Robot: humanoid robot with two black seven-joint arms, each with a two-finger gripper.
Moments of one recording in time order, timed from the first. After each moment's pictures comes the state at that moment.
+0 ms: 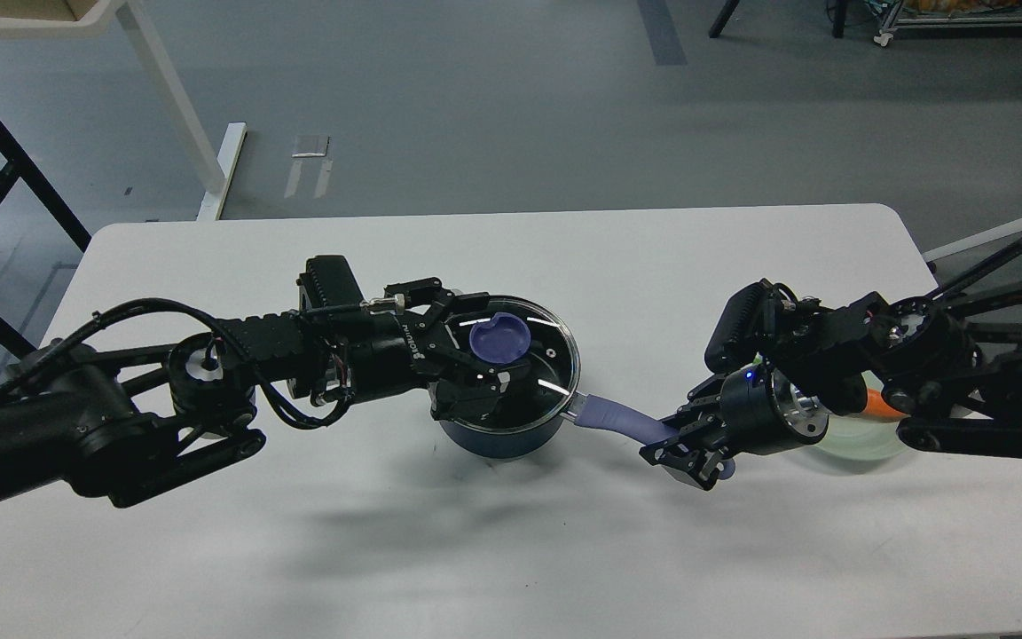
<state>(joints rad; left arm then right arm) -0.89 0.45 -0.14 -1.22 1.97 0.20 -0.35 1.53 -0.57 -0.69 1.53 -1.48 0.13 0.25</state>
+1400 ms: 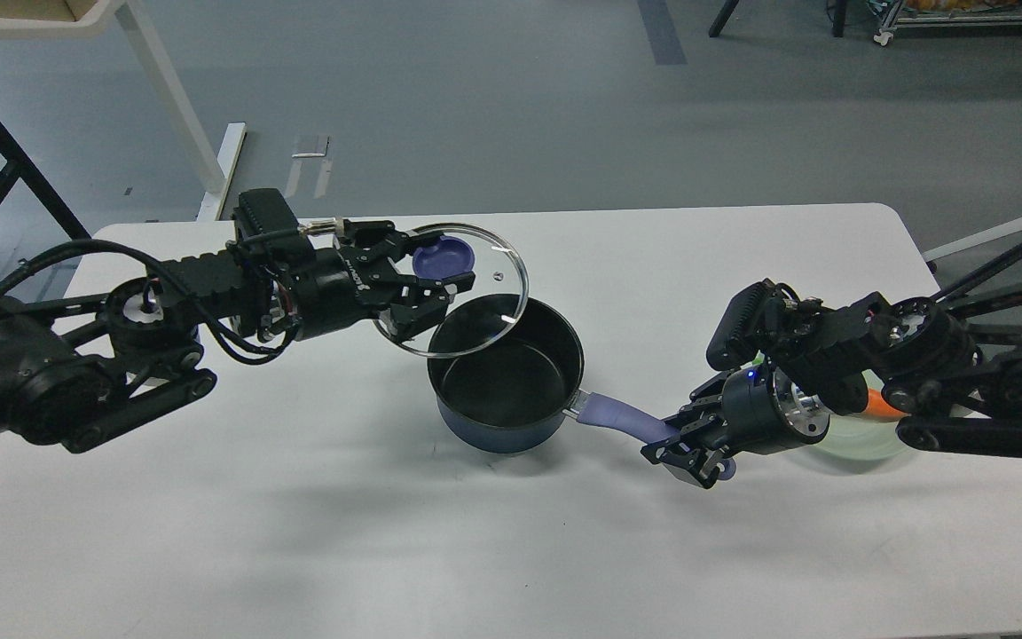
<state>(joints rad) -0.99 0.61 -0.11 -1.15 1.83 0.22 -0.40 1.52 -0.57 -0.68 1.51 -1.47 0.14 0.25</state>
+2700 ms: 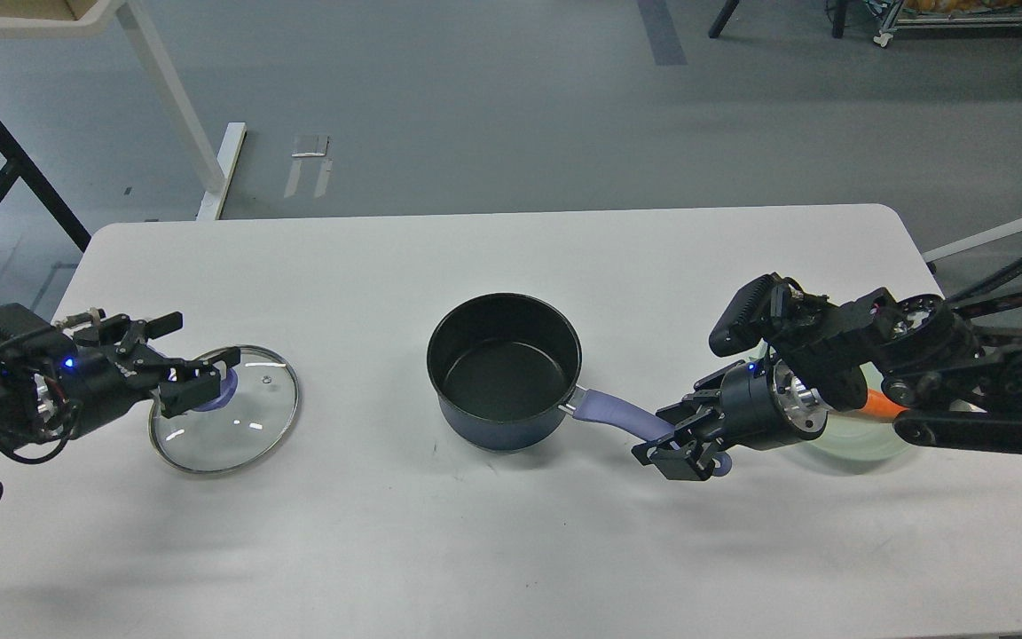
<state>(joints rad) -0.73 0.84 -0.01 -0.94 1.53 0.42 -0.49 1.52 -0.57 -0.66 1.50 -1.35 0.14 0.26</state>
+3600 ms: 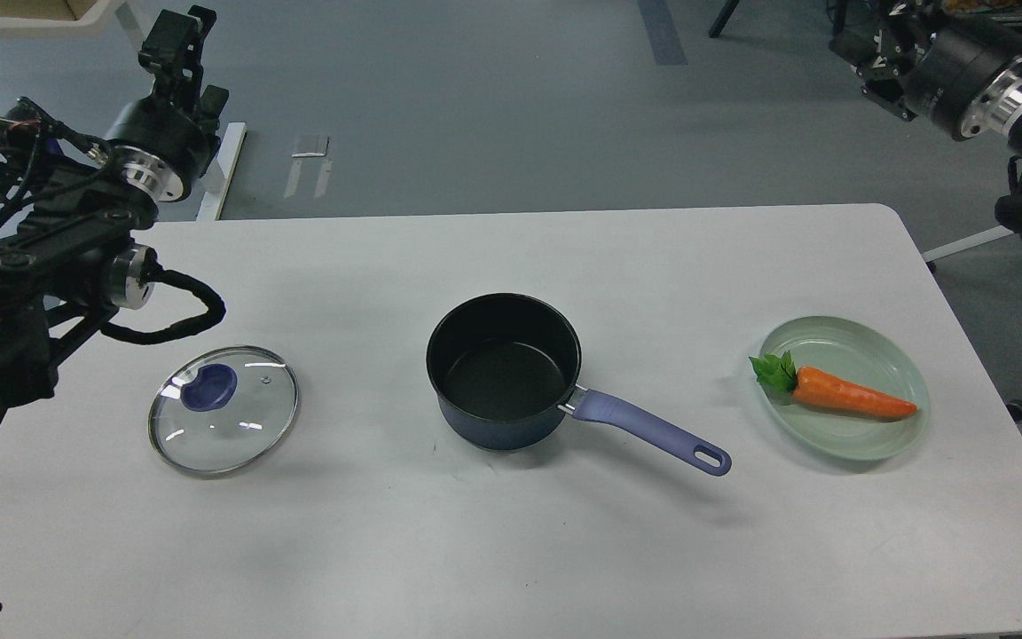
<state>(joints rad) -1.05 0.49 -0.18 -0.78 0.11 0.20 -0.49 1.18 -0.77 0.22 1.00 -0.36 0.13 0.32</state>
